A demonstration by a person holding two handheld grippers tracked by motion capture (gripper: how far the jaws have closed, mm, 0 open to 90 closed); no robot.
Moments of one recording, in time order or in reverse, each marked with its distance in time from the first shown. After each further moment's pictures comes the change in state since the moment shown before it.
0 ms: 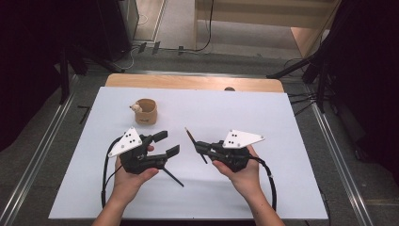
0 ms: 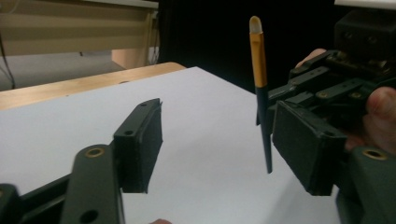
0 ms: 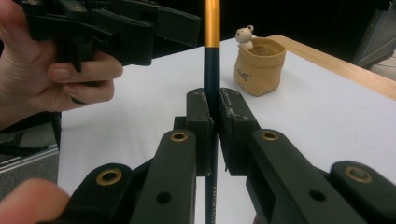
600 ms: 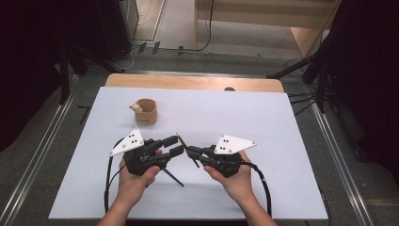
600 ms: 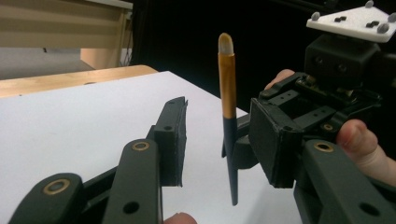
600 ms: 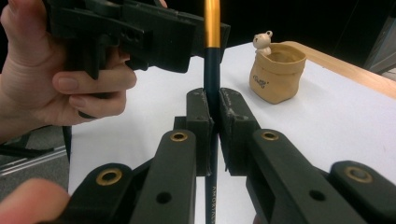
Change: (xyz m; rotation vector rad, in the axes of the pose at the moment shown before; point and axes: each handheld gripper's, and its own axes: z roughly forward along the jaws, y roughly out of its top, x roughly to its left) left arm -0.005 -0.001 0.006 -0.015 -0.095 -0.057; right arm 0.017 -0.002 0.015 -0.019 0.022 -0.016
